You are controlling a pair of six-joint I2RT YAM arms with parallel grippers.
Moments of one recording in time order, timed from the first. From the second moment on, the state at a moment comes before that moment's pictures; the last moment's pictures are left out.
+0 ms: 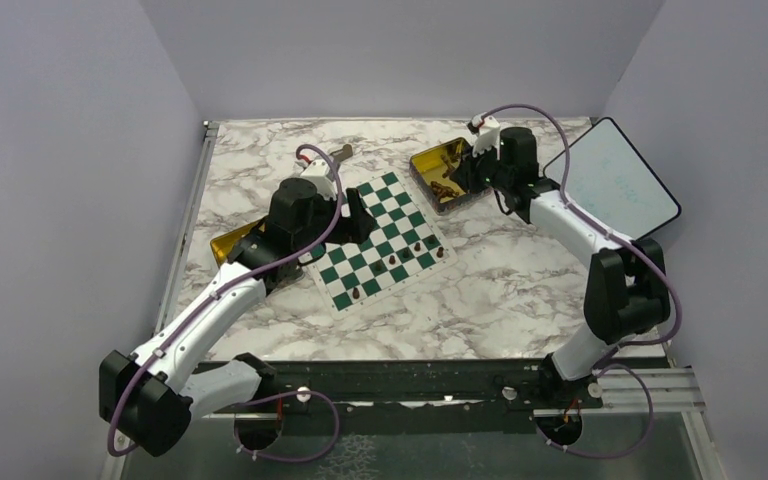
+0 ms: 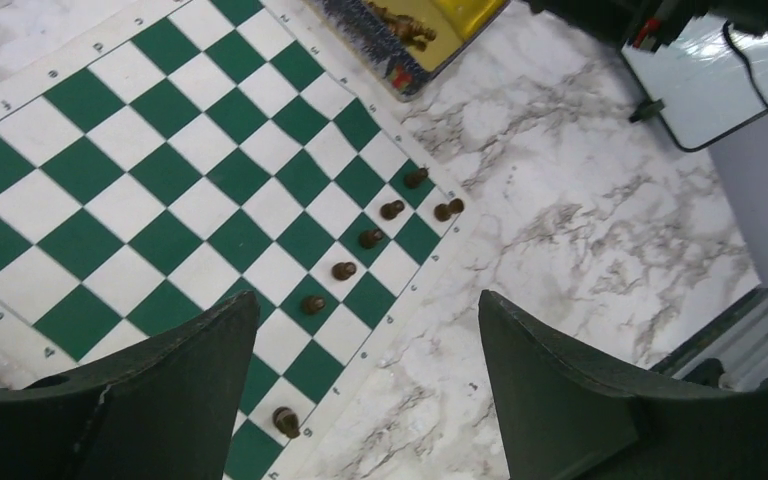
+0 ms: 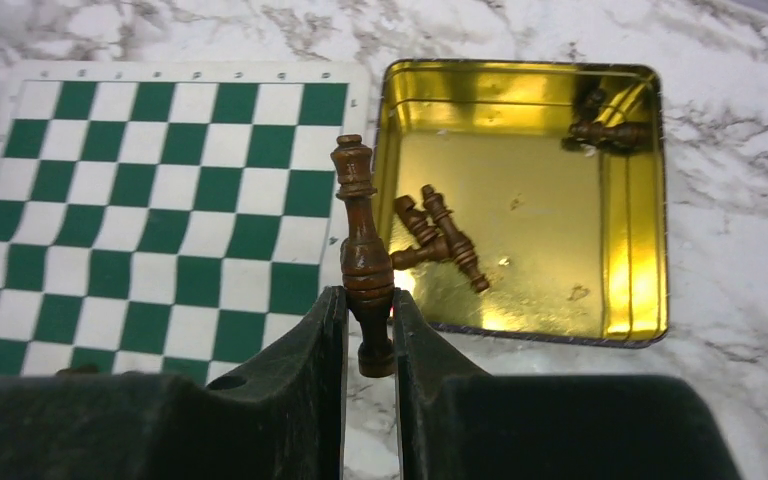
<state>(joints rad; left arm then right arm) -0.54 1.09 0.92 -0.29 0.09 -0.42 0.28 1.68 1.22 -0.01 -0.29 -0.08</state>
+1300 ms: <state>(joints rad) -0.54 1.41 0.91 0.55 0.49 -1.12 0.28 1.24 0.72 0.78 -0.71 1.06</state>
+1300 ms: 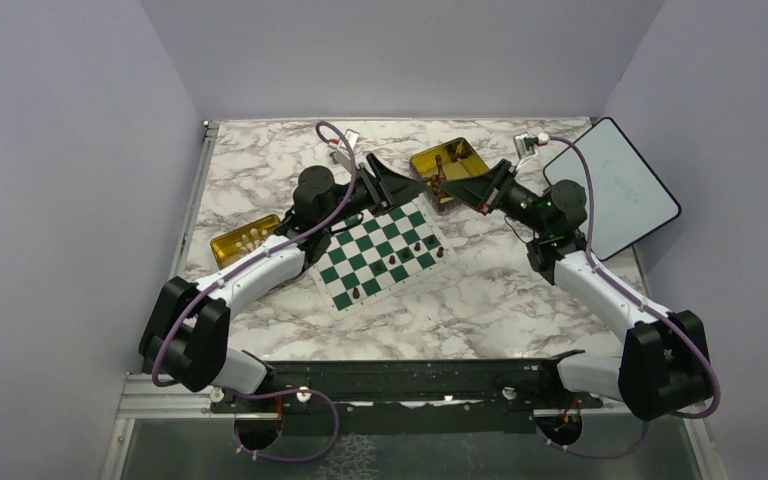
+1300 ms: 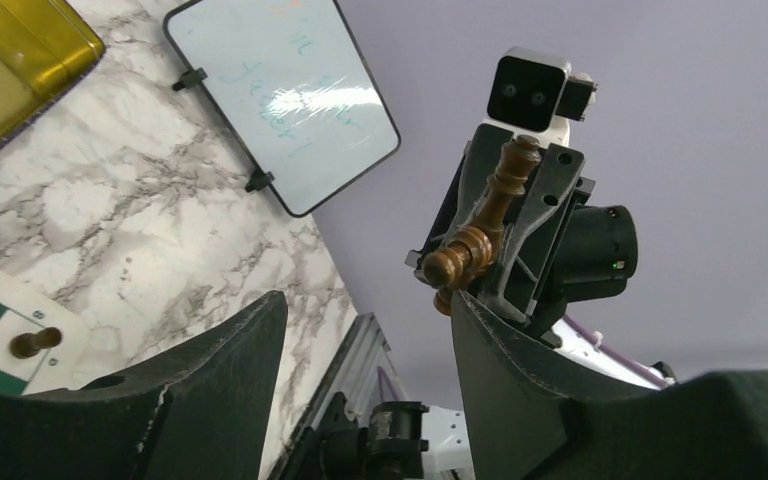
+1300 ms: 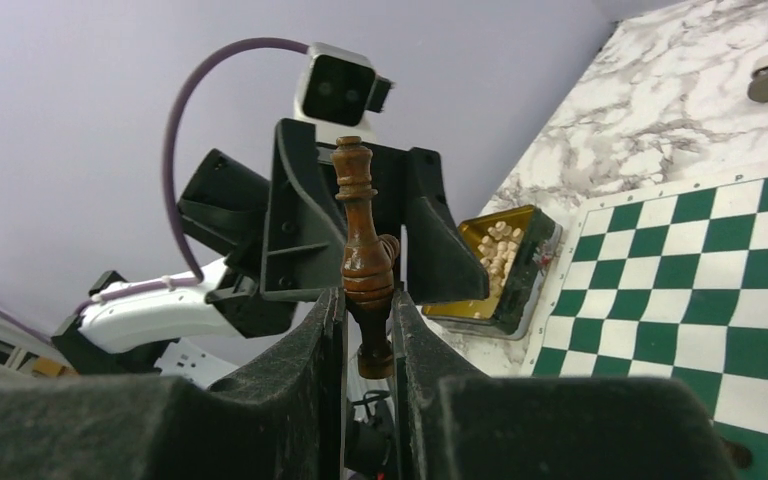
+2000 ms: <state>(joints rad) -0.55 1.47 0.92 0.79 0.53 -1.25 0.28 1.31 0.70 0.93 -0.75 1.16</state>
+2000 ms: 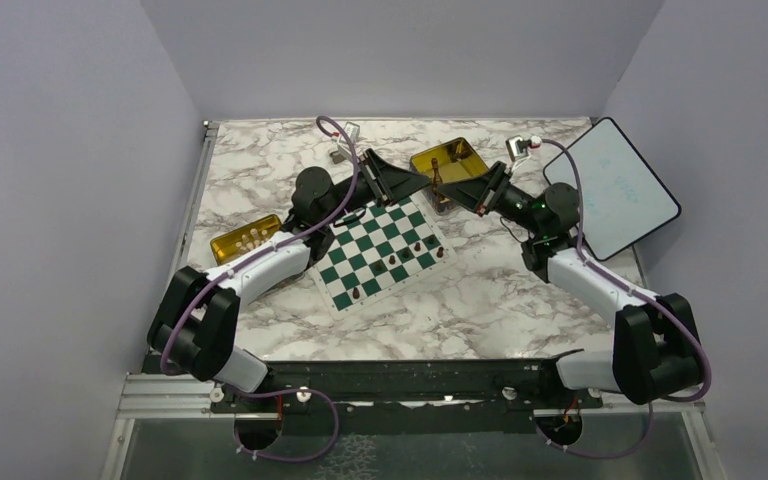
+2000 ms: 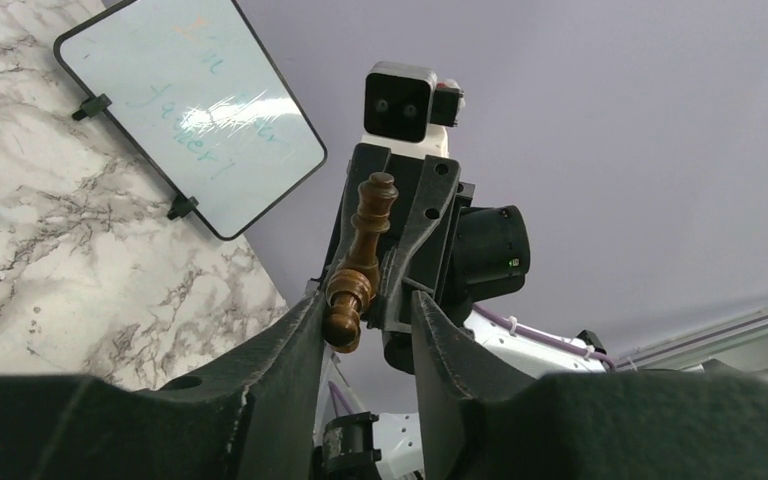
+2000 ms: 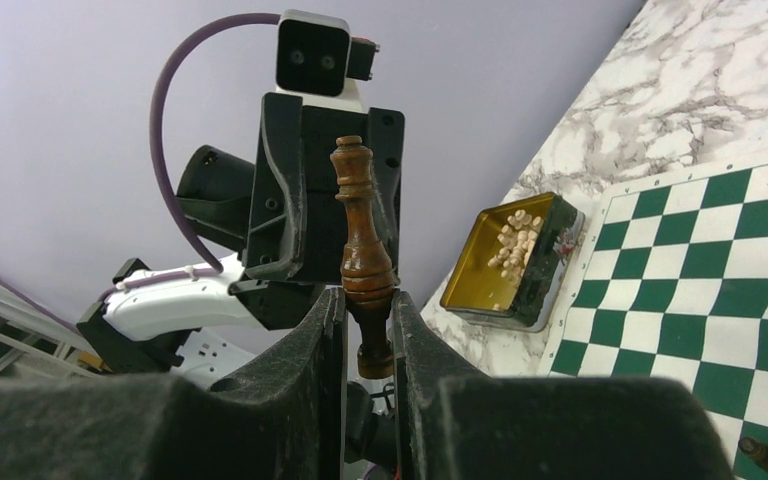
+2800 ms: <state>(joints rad) -0.52 1.47 0.90 0.69 0.53 -1.18 0.28 1.31 0.66 0.83 -0.75 1.04</state>
